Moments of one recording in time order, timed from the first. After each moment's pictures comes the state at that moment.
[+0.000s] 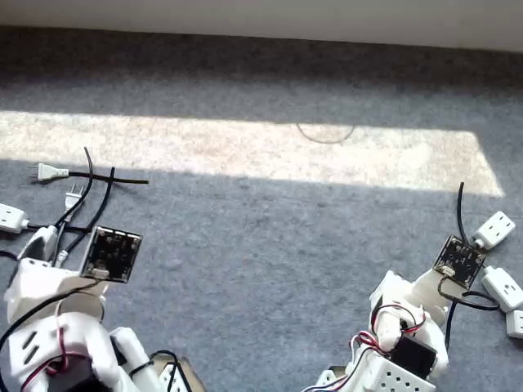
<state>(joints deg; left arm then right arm) -38.8 -102.7 62.2 78.5 -49.7 21.5 -104.3 94.9 67.7 -2.8</state>
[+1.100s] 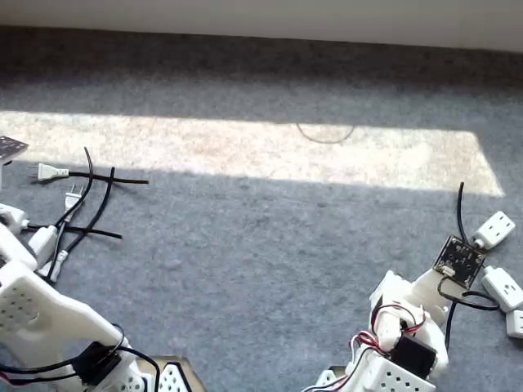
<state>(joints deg) -54.0 26.7 -19.1 100.3 -69.1 21.5 -104.3 94.9 67.7 -2.8</state>
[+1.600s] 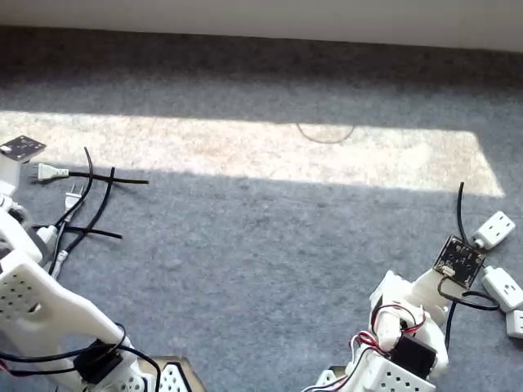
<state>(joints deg) -51.0 32.6 -18.8 92.4 -69.1 21.5 -104.3 94.9 67.7 -2.8</state>
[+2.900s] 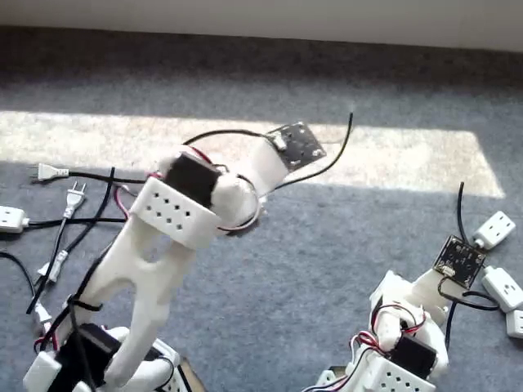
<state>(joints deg) 26.0 -17.0 8.5 88.6 -24.7 21.5 -104.3 94.9 67.7 -2.8</state>
